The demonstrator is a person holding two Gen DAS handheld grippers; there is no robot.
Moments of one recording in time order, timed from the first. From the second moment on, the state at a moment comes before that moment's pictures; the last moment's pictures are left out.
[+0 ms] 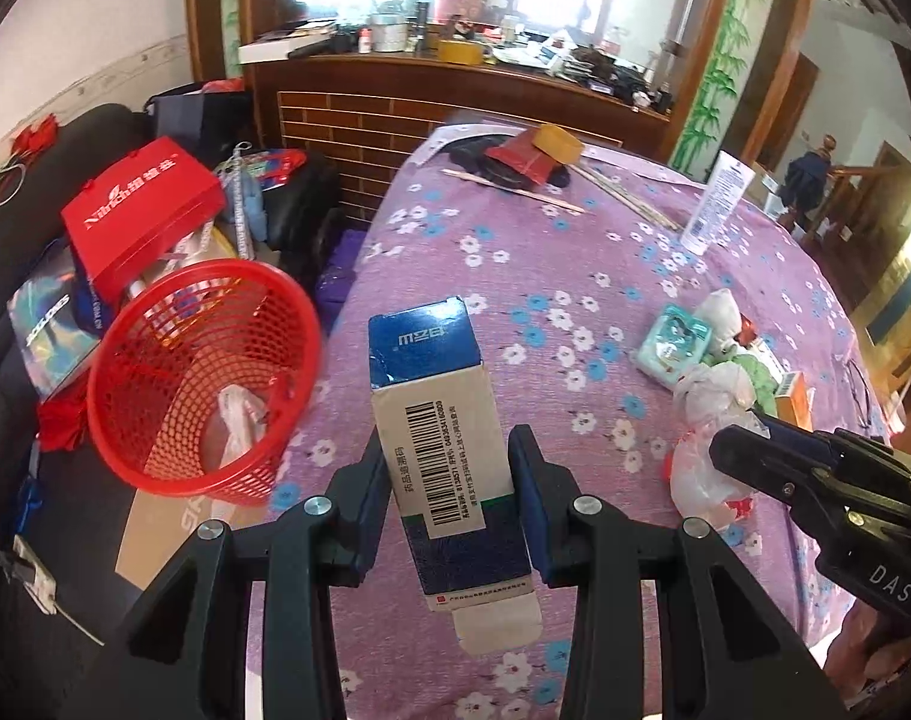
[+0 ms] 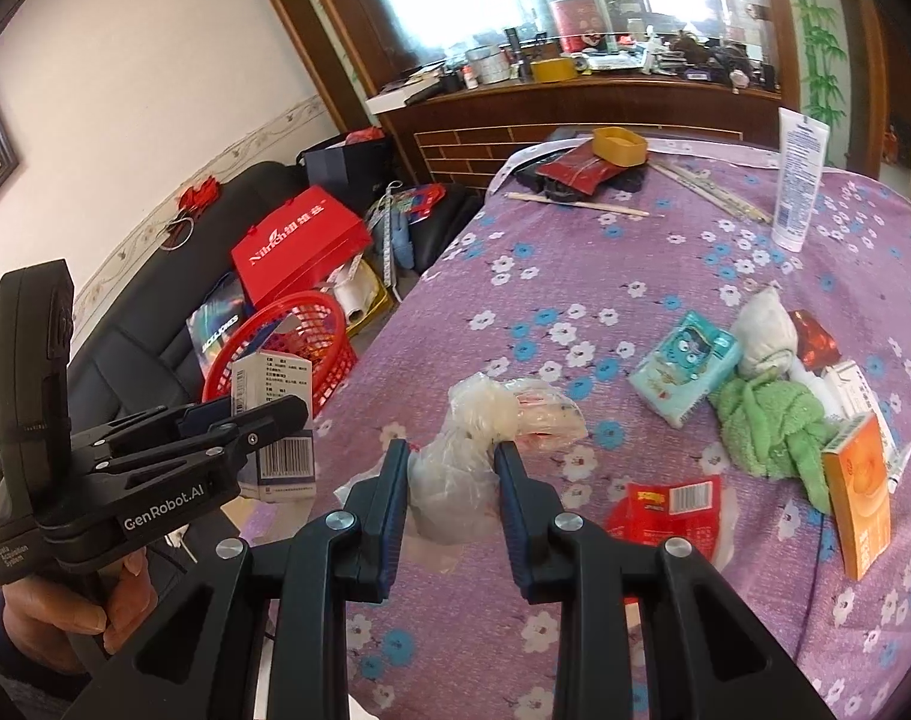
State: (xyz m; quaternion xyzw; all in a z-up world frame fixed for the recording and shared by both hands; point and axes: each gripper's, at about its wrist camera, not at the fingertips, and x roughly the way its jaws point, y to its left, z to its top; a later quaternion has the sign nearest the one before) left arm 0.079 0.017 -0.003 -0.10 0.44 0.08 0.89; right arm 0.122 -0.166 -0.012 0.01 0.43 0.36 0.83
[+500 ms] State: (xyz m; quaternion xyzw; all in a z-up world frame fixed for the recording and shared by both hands) left arm 0.058 0.053 0.005 -0.13 0.42 0.14 0.89; right arm 0.119 -0.121 -0.004 -0.03 0.42 0.41 0.81
